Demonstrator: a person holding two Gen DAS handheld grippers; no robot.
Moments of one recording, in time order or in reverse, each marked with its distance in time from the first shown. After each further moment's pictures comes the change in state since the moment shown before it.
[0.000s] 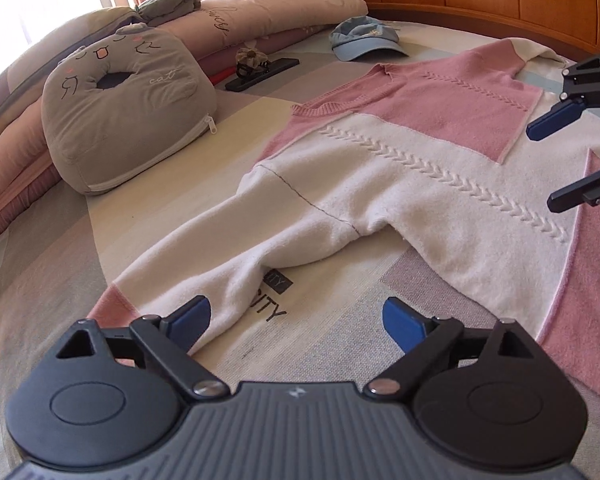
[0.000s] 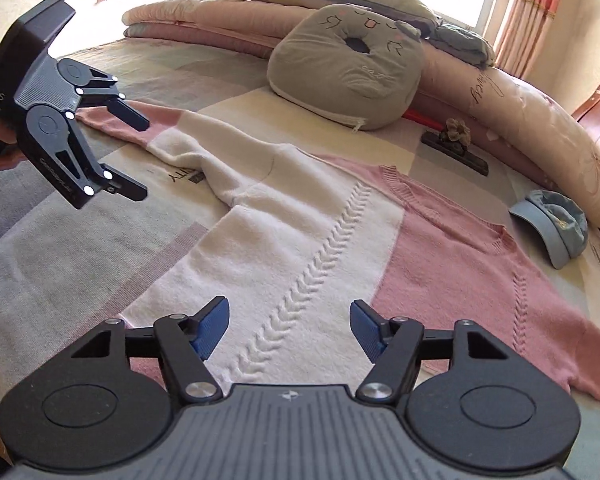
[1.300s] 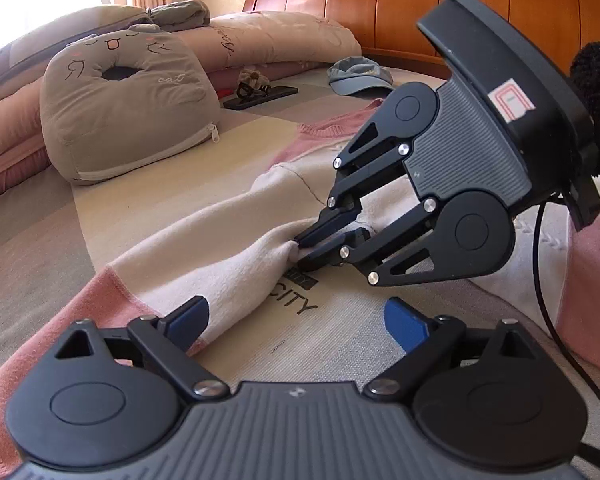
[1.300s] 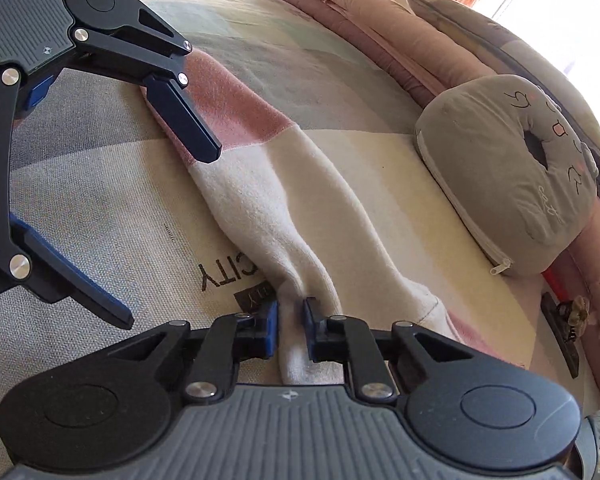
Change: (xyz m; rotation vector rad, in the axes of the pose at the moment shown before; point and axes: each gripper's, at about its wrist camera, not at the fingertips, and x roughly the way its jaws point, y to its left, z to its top) left arm 0.007 0.050 -0.044 -0.111 -0.127 -0.135; right arm 0.152 0.066 0.098 -0.485 -0.020 0.093
